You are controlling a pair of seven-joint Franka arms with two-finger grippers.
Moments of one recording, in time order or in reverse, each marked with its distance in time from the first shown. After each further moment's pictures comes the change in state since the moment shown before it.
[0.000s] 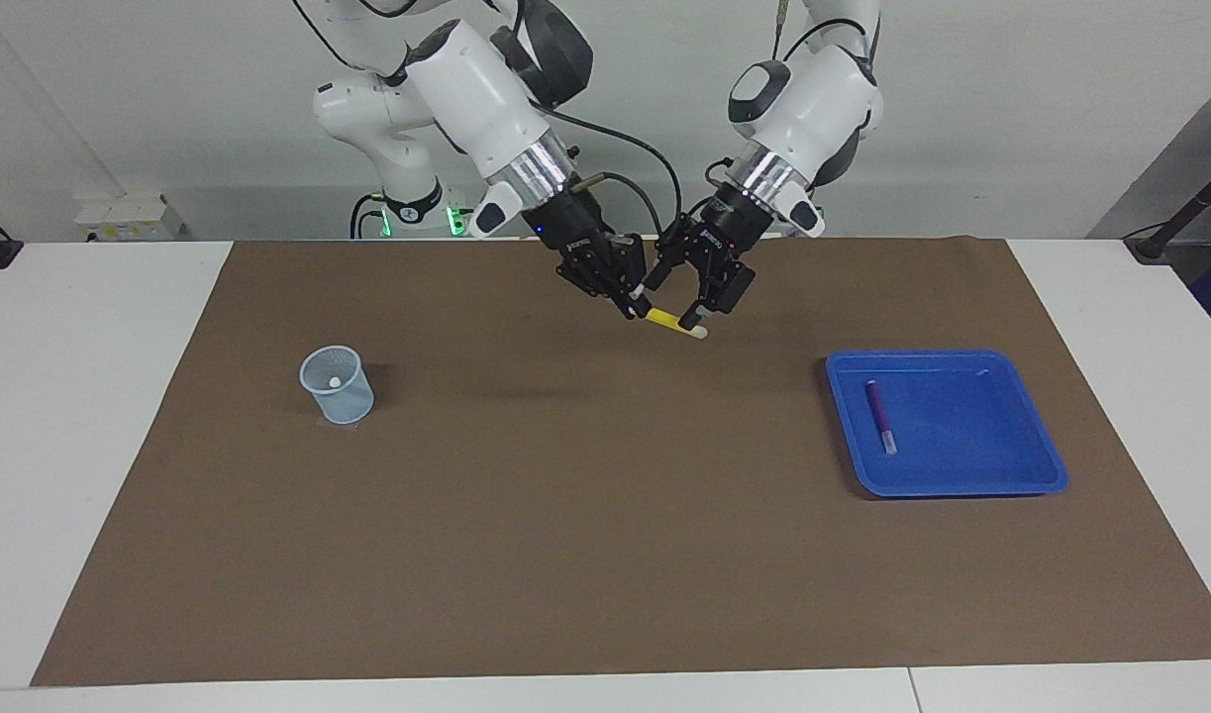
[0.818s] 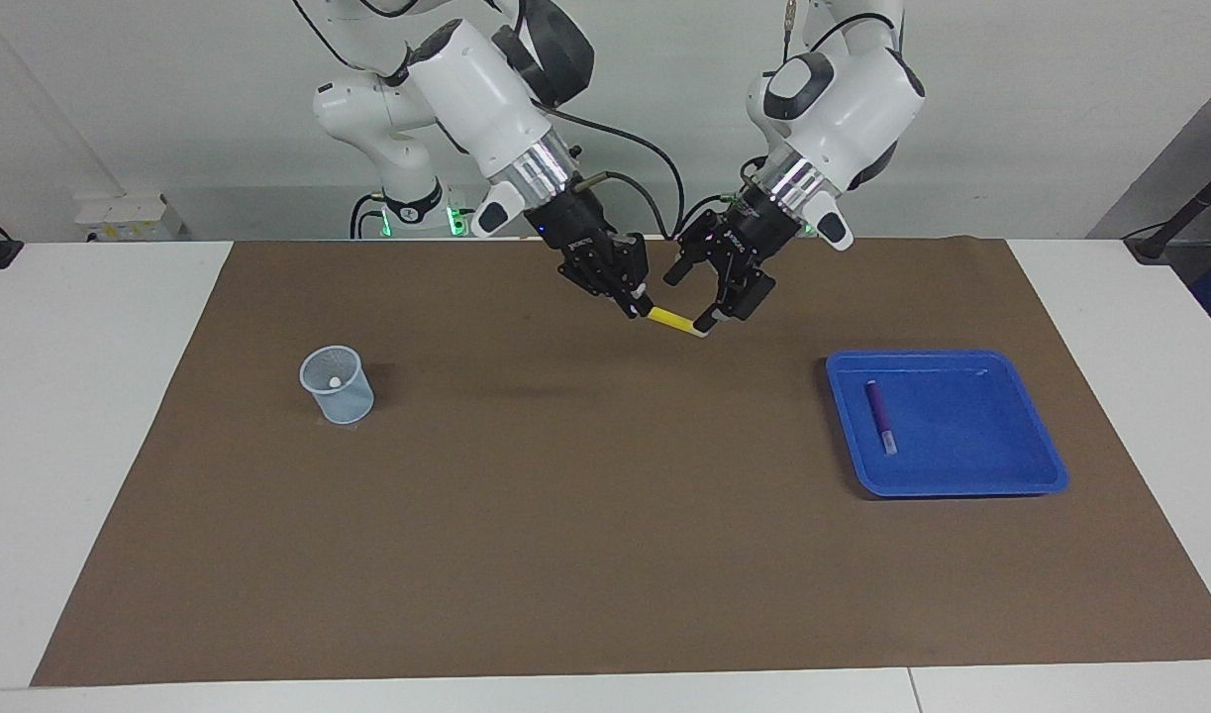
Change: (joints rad) left arm 0.085 0.016 0.000 0.085 0.001 -0.223 0.046; right arm 0.001 0.000 0.002 0.000 0.000 -0.002 0.000
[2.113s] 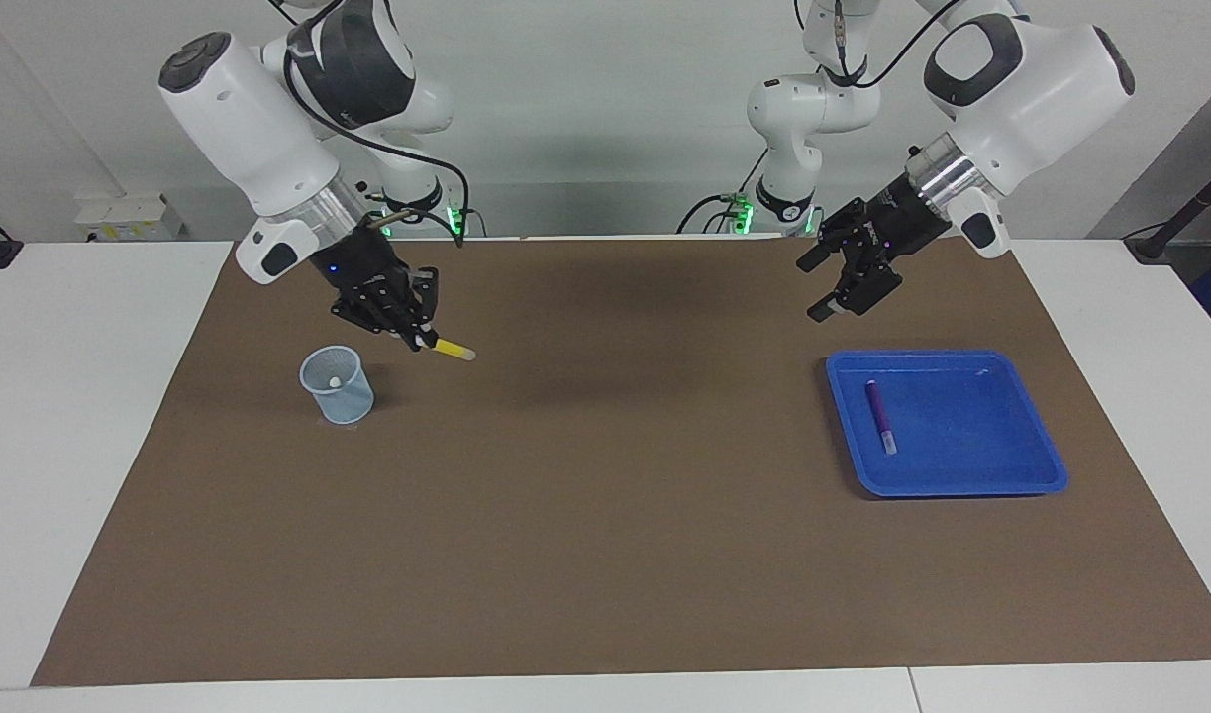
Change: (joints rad) left arm 0.317 0.097 0.006 0.300 0.138 -0.574 0.307; right arm -0.359 -0.015 -0.004 0.095 -0.140 -0.509 -0.607
